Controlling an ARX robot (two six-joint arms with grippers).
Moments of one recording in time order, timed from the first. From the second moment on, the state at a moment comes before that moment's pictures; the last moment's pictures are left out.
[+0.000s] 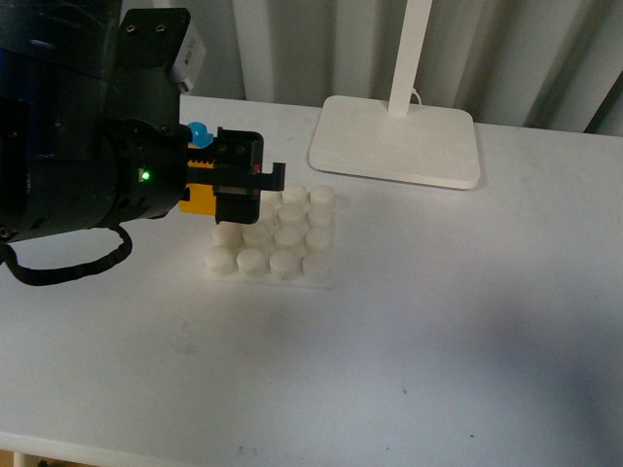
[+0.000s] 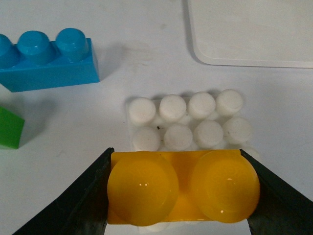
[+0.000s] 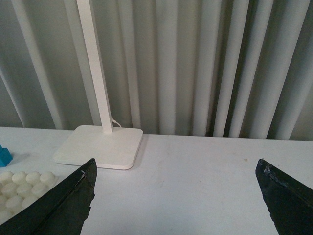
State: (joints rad) left arm -0.41 1.90 0.73 0.58 -0.11 -0.15; right arm 0.00 0.00 0.01 0.00 0.00 0.00
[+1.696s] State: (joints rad) left arm -0.51 2.11 0.86 0.59 -0.16 -0.22; right arm 0.00 0.00 0.01 0.00 0.00 0.00
